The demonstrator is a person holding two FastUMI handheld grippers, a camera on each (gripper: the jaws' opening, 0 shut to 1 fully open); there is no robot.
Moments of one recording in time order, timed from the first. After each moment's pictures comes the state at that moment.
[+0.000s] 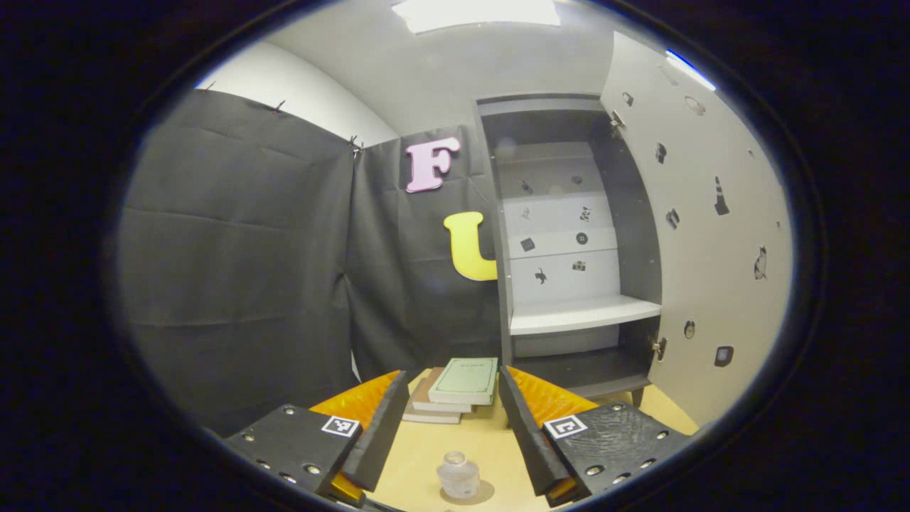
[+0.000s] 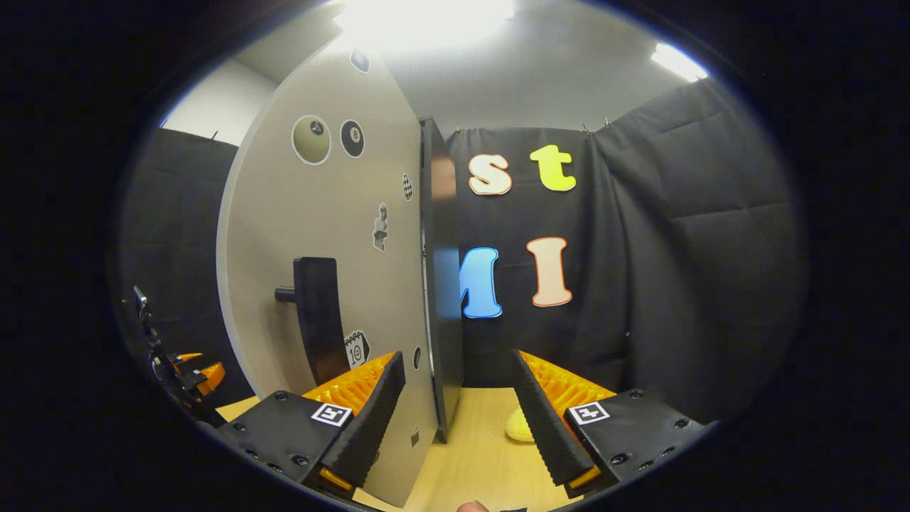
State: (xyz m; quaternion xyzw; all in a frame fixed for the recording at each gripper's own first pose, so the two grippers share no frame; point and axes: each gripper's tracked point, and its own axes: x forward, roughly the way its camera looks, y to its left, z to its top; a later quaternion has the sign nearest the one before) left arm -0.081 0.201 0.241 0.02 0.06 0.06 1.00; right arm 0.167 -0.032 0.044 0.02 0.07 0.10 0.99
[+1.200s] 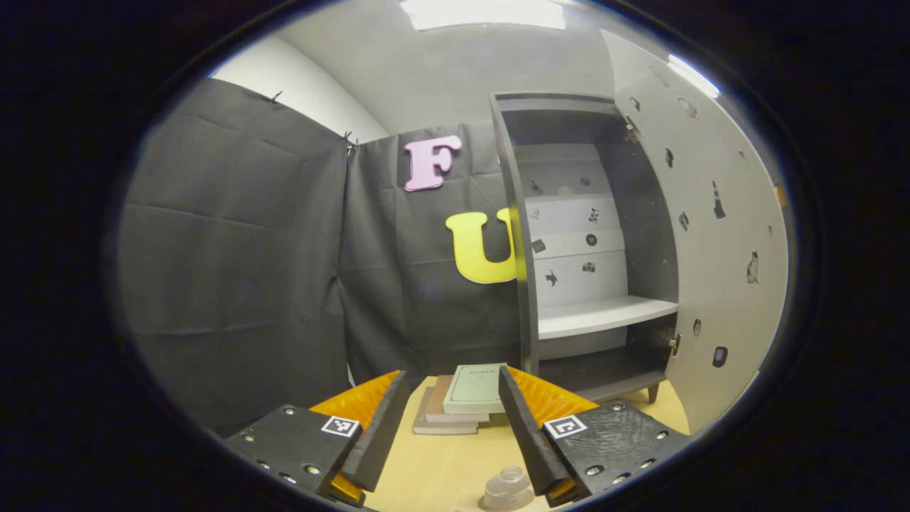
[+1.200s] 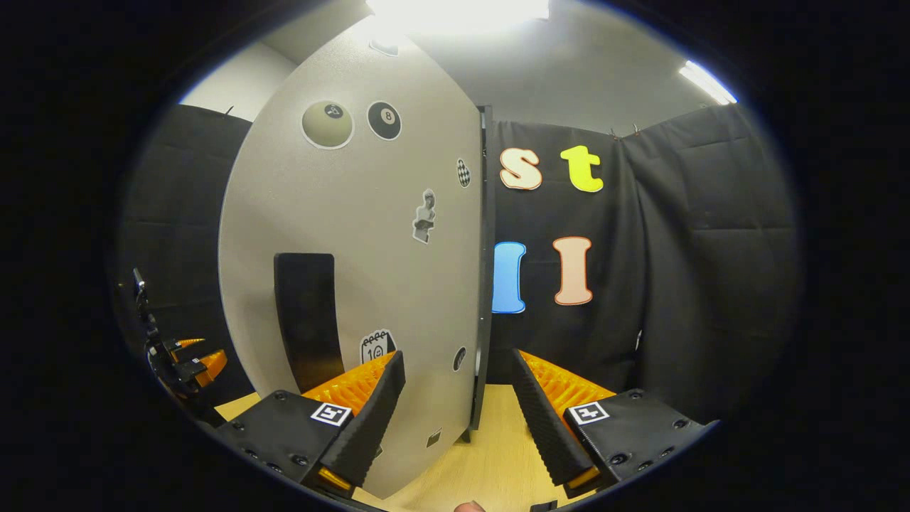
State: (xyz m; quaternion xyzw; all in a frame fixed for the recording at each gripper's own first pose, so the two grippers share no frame) left arm -0.045 0.274 0.219 0.01 0.05 0.03 1.00; right arm 0.167 0.064 0.046 0.00 0.09 0.11 0.99
